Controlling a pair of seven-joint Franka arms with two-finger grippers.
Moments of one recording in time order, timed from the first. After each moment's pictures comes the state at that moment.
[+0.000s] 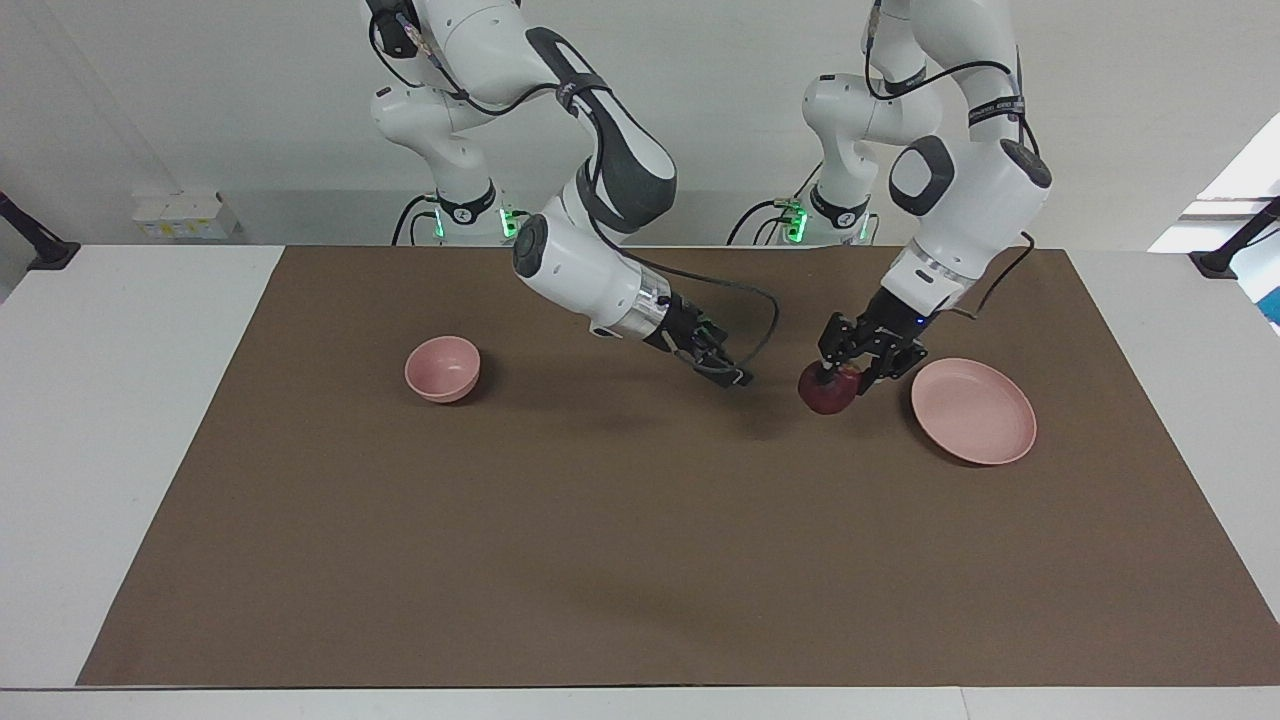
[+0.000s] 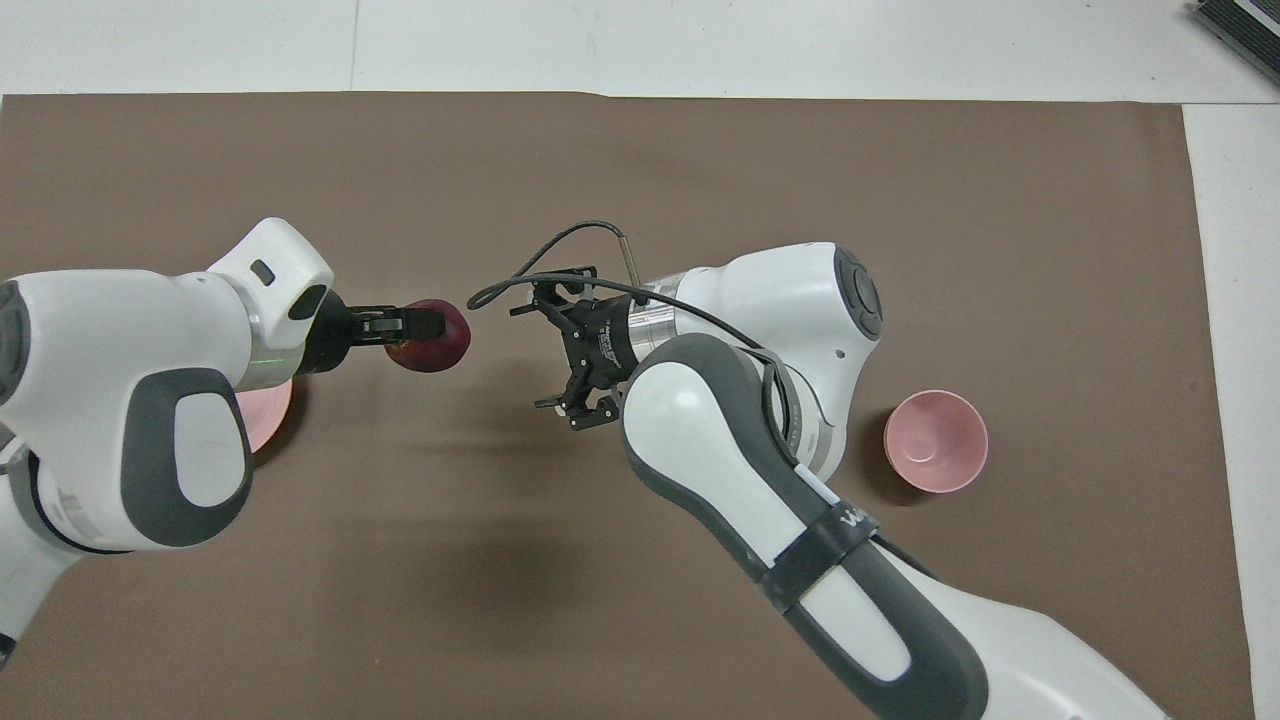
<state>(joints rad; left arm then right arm) -0.36 -0.01 0.06 -2.10 -0.49 2.37 0.06 0.48 0.39 0.10 -1.69 0.98 2.32 1.17</state>
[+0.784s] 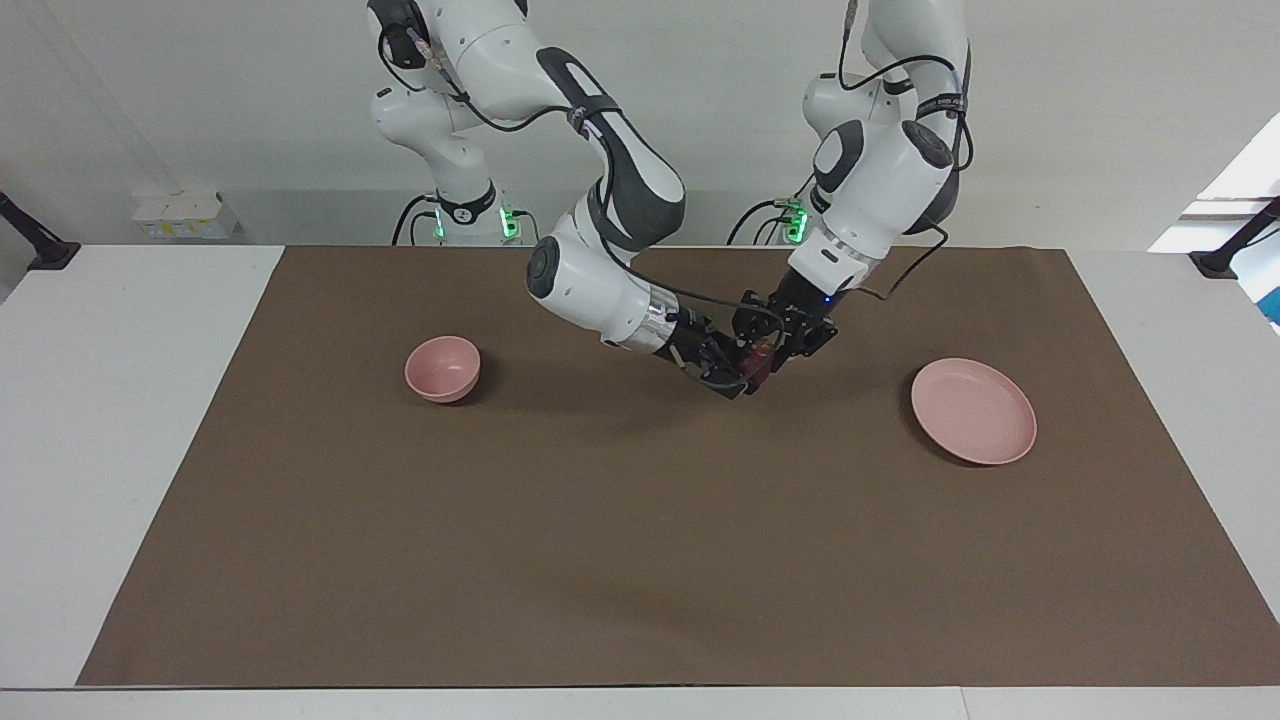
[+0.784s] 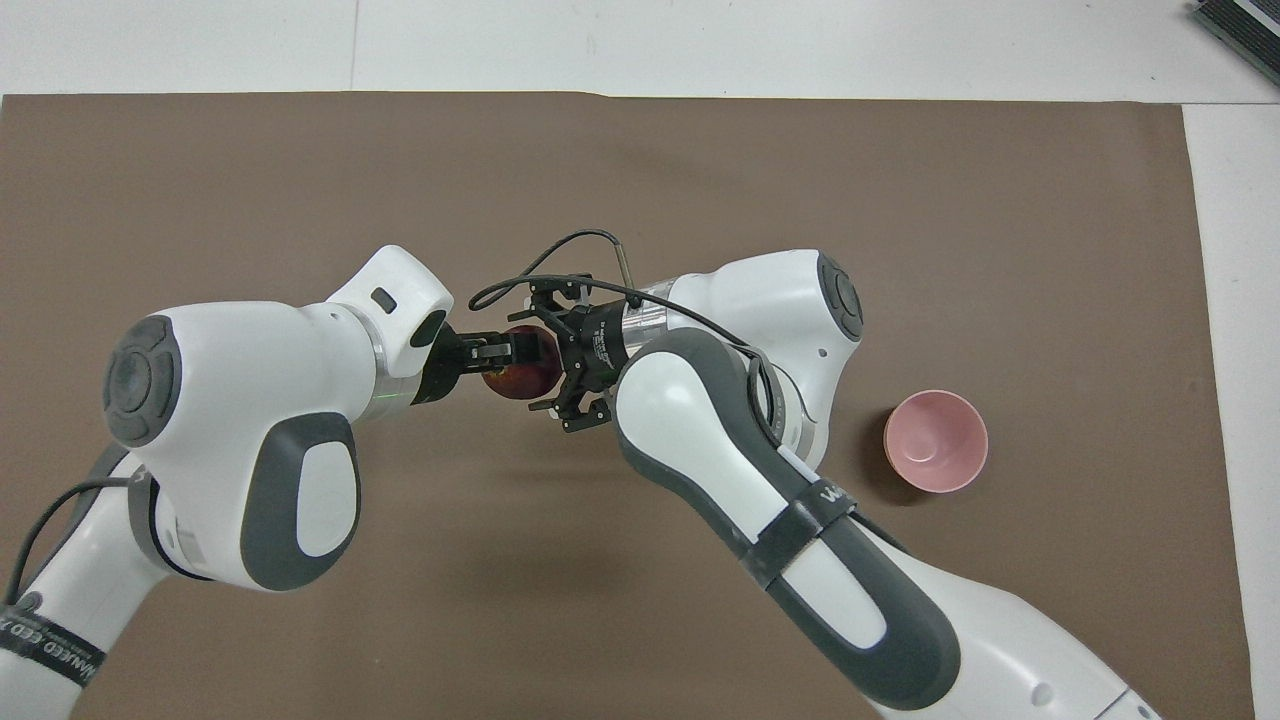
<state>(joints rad) -0.42 -0.01 -0.04 -2.09 -0.49 2.42 -0.14 0.49 0.42 0.10 -1.69 1.02 2.32 1.17</state>
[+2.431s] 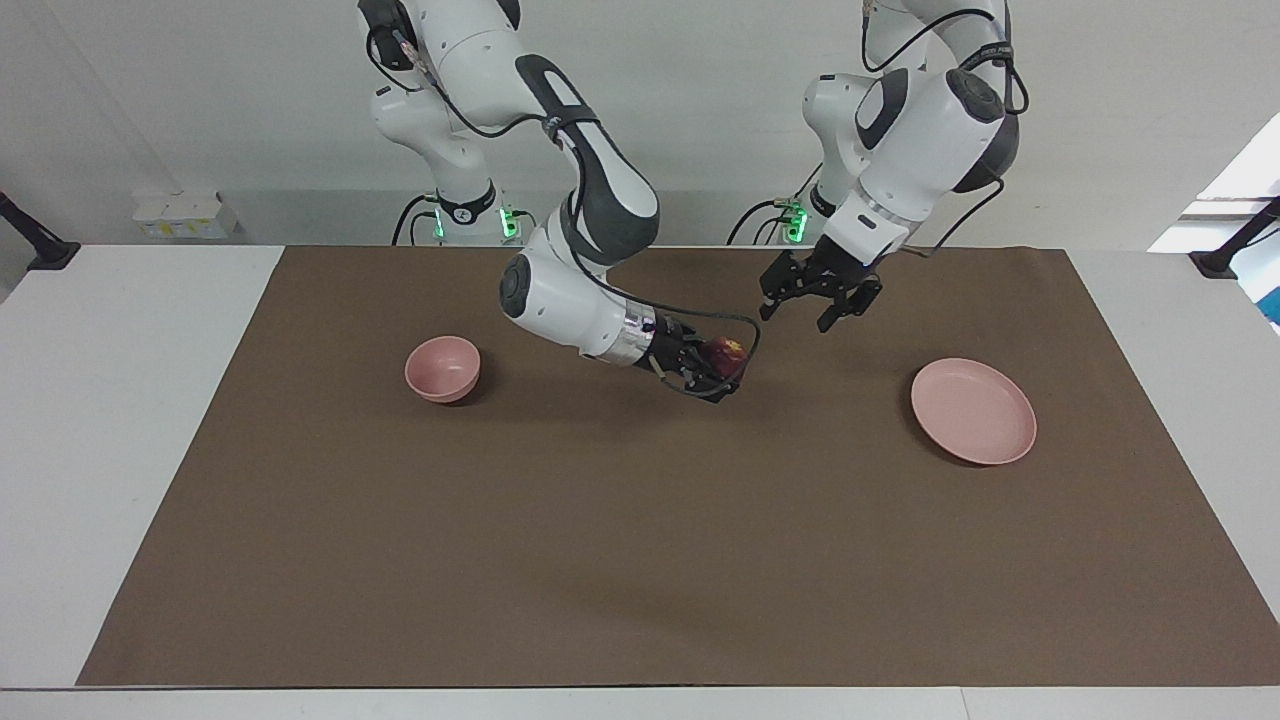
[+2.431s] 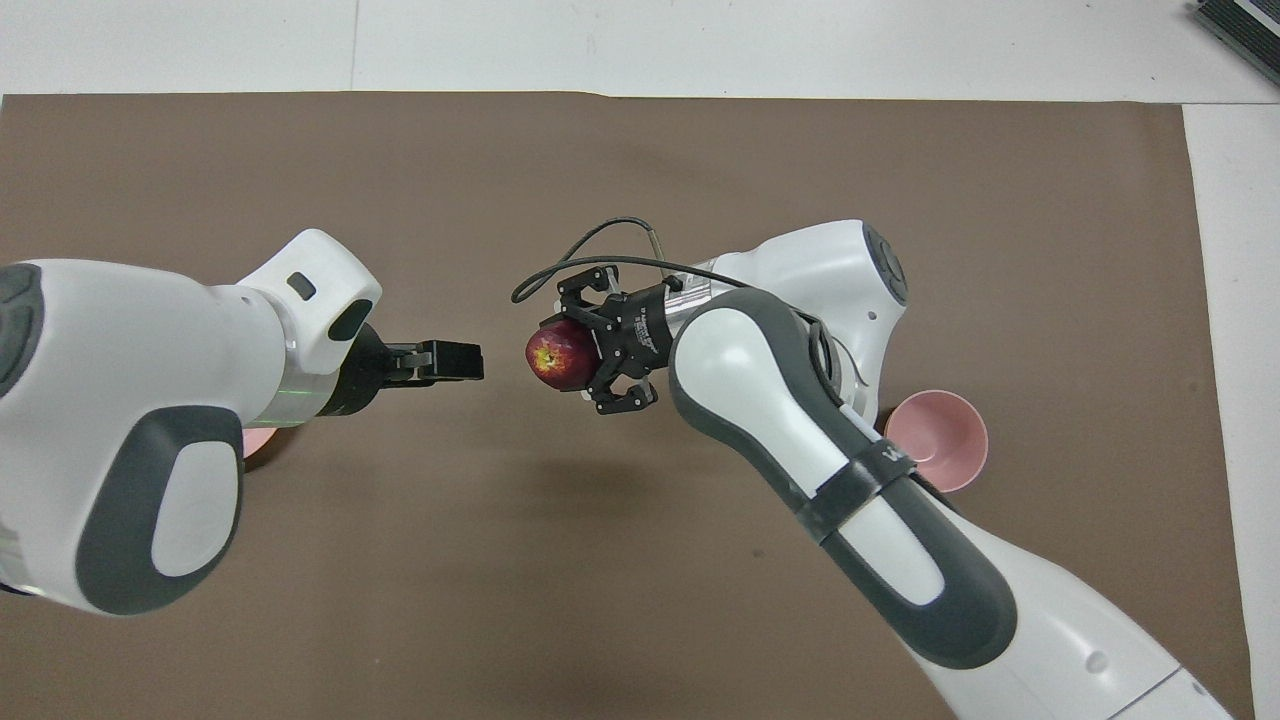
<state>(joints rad) -0.33 -0.10 -0.02 -1.98 -0.29 2.05 -0.22 0.39 0.41 0.09 -1.69 1.00 2.17 1.03</state>
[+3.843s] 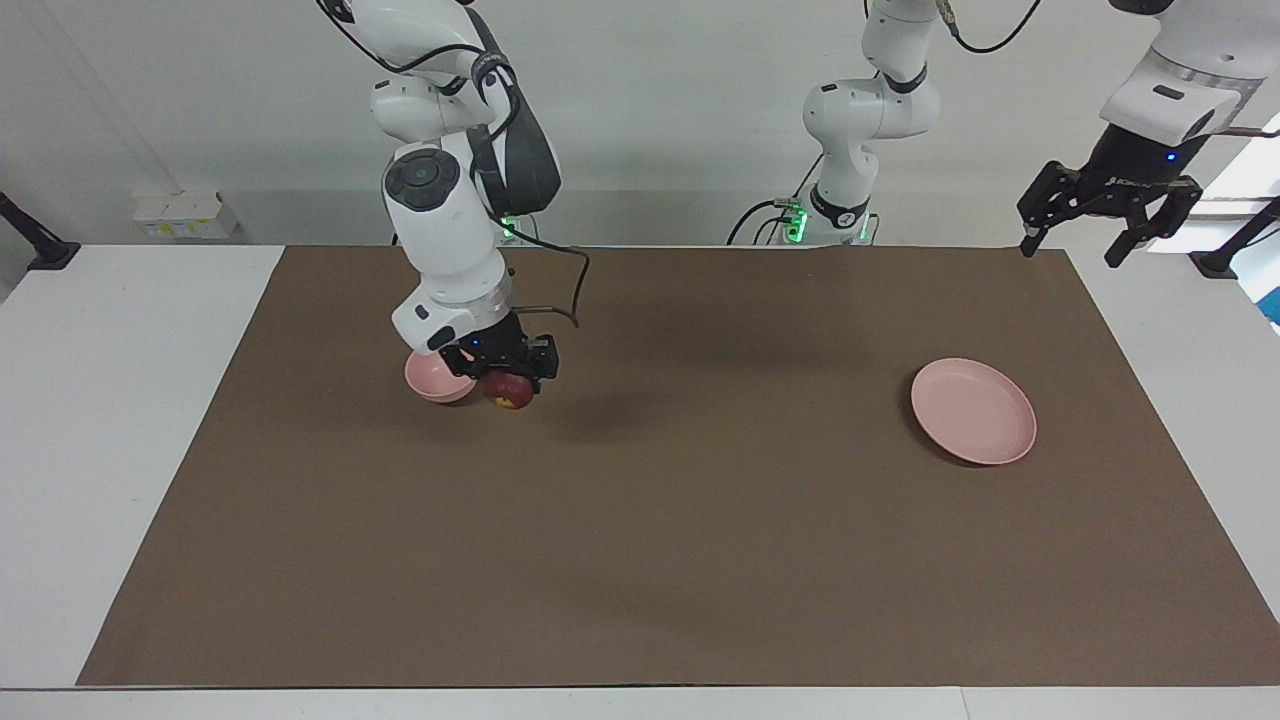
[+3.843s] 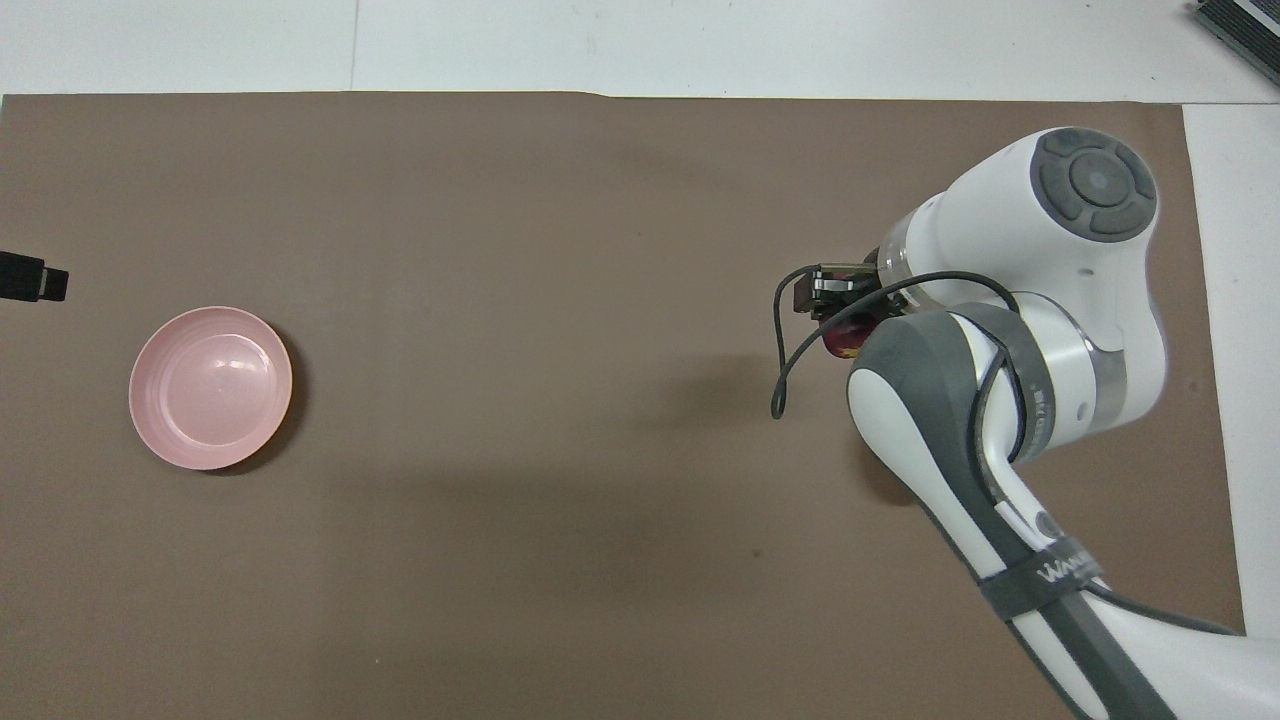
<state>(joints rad) 0.01 0.01 -0.02 -1.42 -0.05 1.56 0.21 0.17 0.20 0.08 -1.74 0.03 1.97 0.30</state>
